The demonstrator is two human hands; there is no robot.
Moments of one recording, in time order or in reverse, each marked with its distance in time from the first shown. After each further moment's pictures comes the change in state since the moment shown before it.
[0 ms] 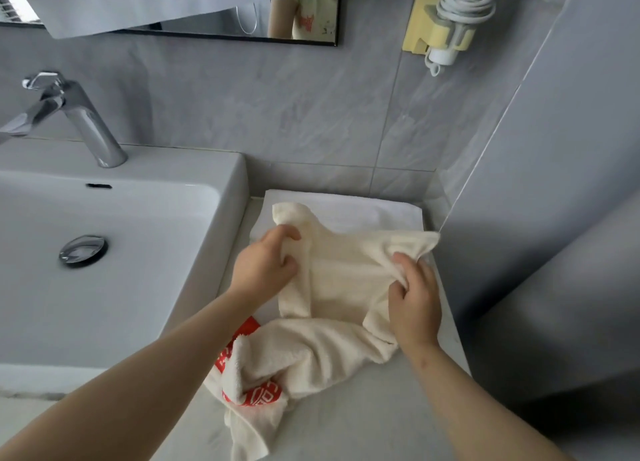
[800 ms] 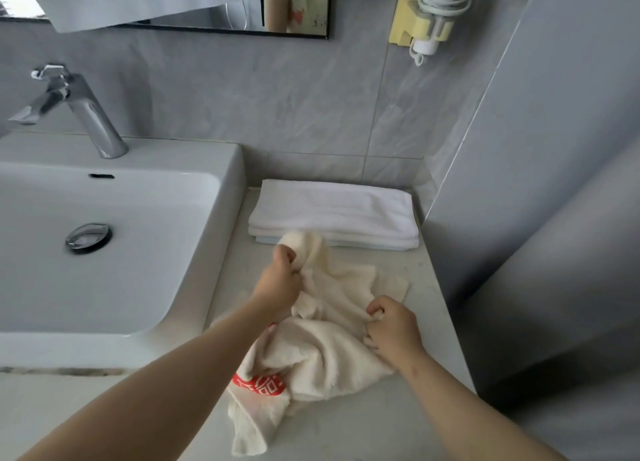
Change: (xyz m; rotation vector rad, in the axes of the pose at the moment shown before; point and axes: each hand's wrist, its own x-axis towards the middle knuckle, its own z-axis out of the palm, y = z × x) left_hand -0.038 0.000 0.040 -0.226 -0.248 -0.334; right_hand -0.055 0.006 -0.014 -0.038 -0.556 0.422
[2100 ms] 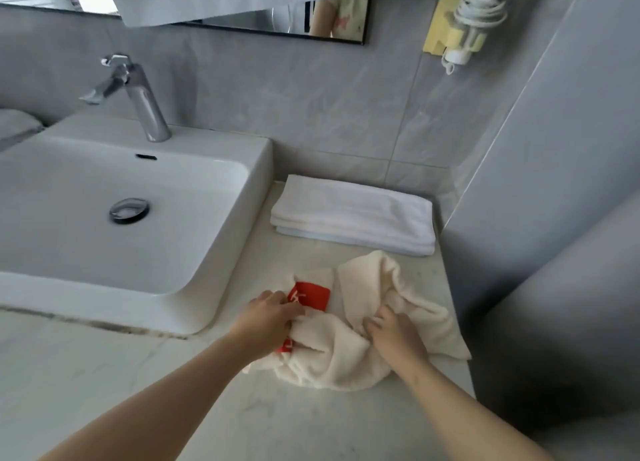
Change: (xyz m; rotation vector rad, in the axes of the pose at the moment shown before) left_hand -0.065 -0.060 -0.003 0.698 -0.095 0.320; right_hand -0.001 0.018 0.006 -0.264 -0.143 -0.025
